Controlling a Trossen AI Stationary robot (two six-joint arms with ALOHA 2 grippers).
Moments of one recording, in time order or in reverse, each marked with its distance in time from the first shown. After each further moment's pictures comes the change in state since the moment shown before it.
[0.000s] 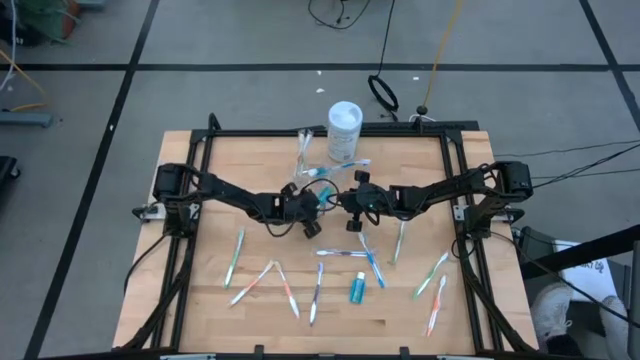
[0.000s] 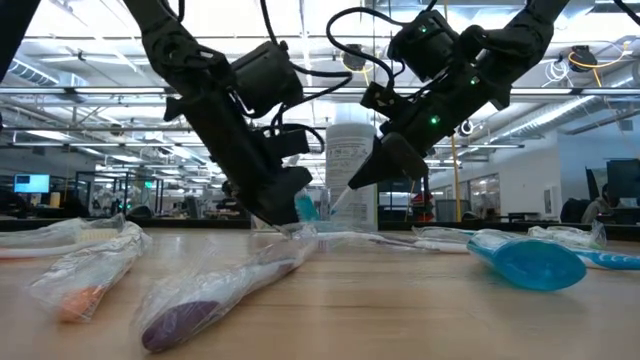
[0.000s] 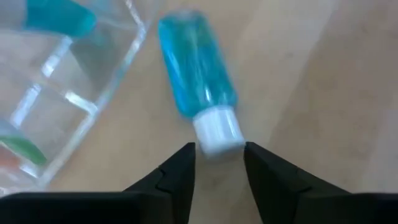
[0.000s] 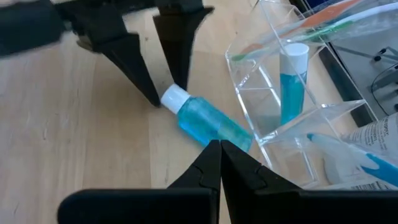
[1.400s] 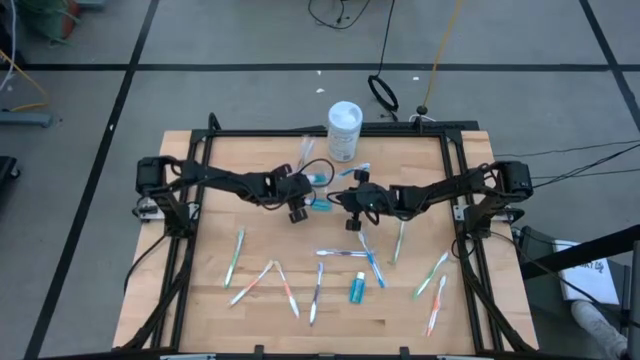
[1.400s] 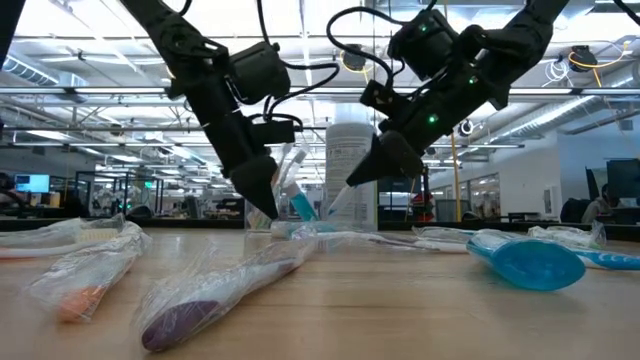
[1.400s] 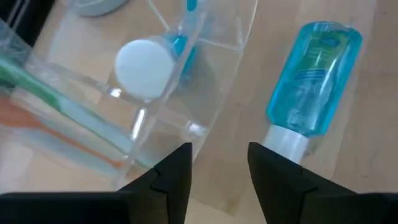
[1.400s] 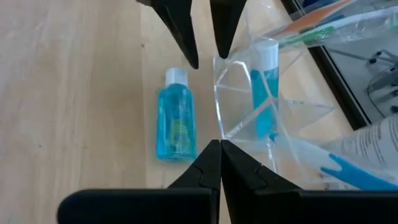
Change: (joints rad) left arm 0.157 -0.146 -0.002 -0.129 0.088 0.375; right arm -0.002 0.000 0.000 0.018 0.003 0.001
